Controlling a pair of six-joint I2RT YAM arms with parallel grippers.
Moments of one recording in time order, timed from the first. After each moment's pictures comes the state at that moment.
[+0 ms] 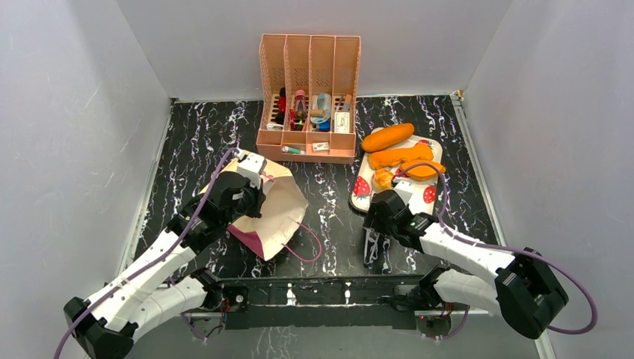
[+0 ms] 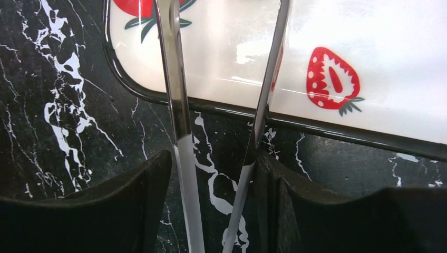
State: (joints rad) left arm -0.68 0.83 0.79 -0.56 -0.17 -0.17; right arm 0.66 1.07 0.46 -0.30 0.34 0.82
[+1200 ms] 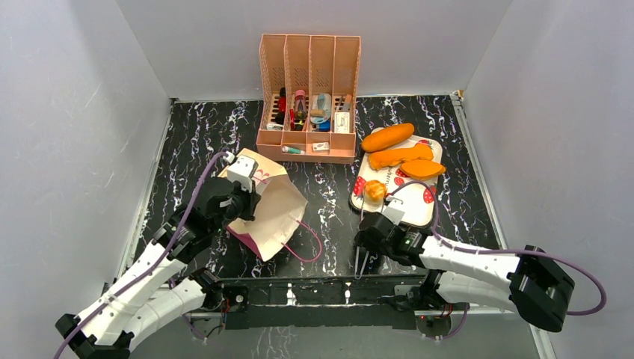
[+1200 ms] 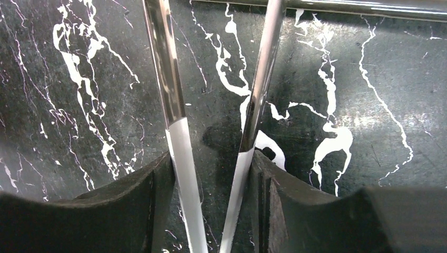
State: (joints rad) left arm -0.68 0.73 0.80 -0.59 -0.17 -0.16; right arm 0.94 1.01 0.40 -0.37 0.40 1.13
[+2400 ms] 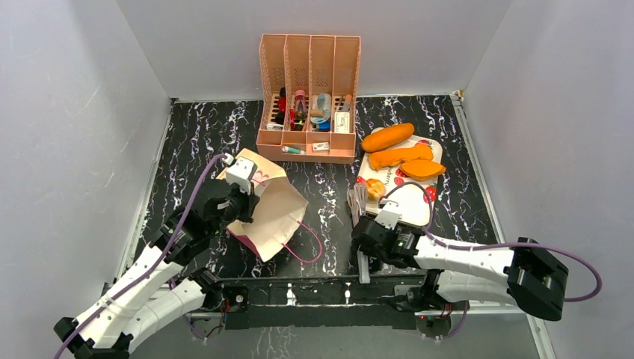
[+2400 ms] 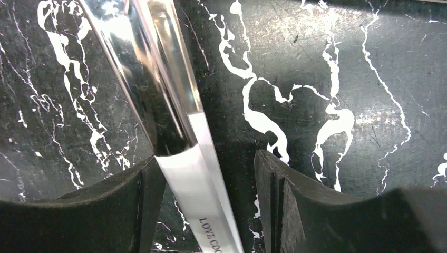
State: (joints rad) left arm -0.68 0.70 0.80 -0.61 -0.16 -0.14; right arm 1.03 1.05 0.44 -0.45 0.47 1.18
